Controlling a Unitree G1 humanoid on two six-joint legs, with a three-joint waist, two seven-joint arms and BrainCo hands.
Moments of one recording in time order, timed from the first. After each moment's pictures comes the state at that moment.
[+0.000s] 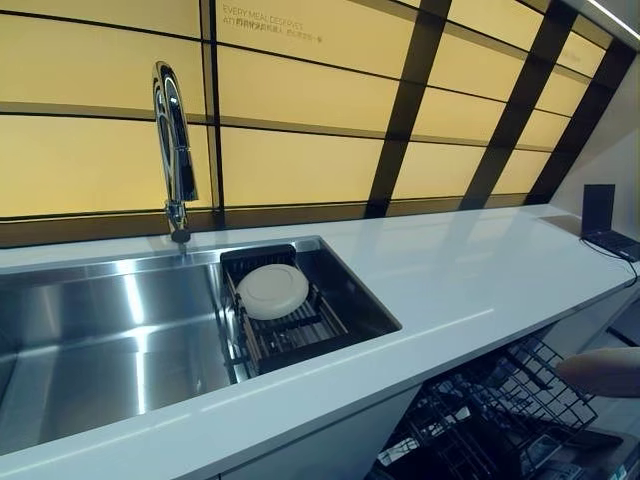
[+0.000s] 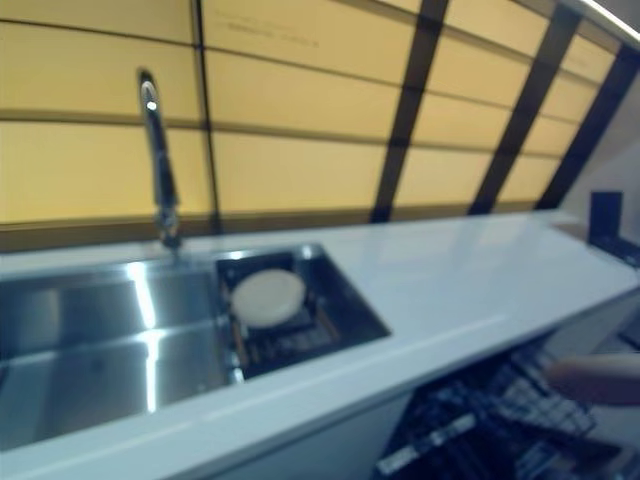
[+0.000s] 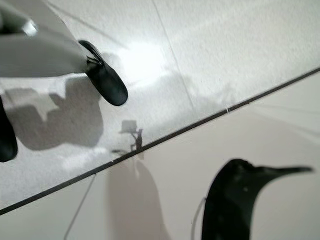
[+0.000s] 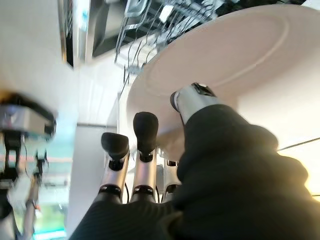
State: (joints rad) left arm -0.05 0.41 -0.18 1.21 -0.01 0.10 -0.11; right arm 0.07 -1.30 -0.25 0.68 0.02 -0.06 0.39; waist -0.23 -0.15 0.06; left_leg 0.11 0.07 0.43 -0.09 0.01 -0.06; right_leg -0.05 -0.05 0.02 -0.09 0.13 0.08
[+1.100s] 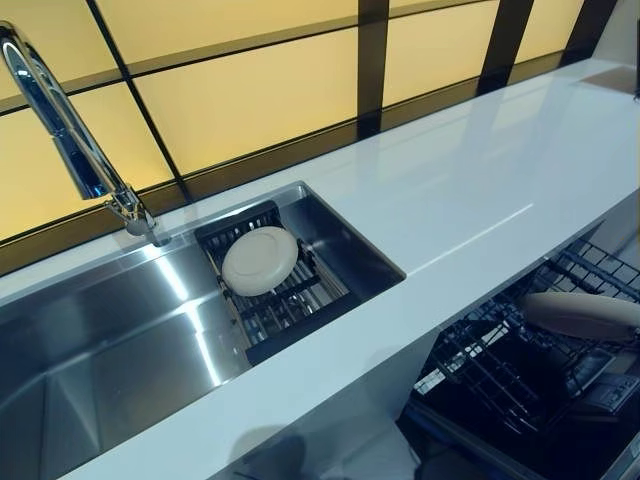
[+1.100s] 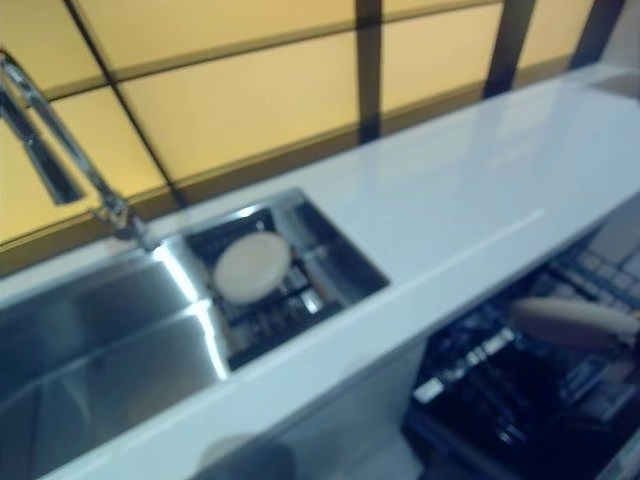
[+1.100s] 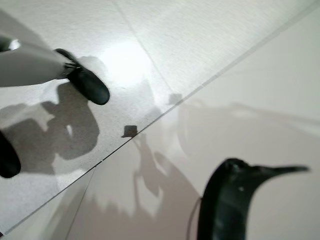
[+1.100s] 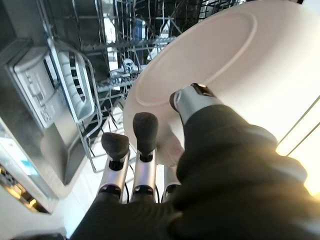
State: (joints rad) left arm -0.07 0.38 -0.25 1.12 -0.04 0.05 -0.16; right arm -0.16 -1.21 -0.26 0.59 0.29 0.12 0.33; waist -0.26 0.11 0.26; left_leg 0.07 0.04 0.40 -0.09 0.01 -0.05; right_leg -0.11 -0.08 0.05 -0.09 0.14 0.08
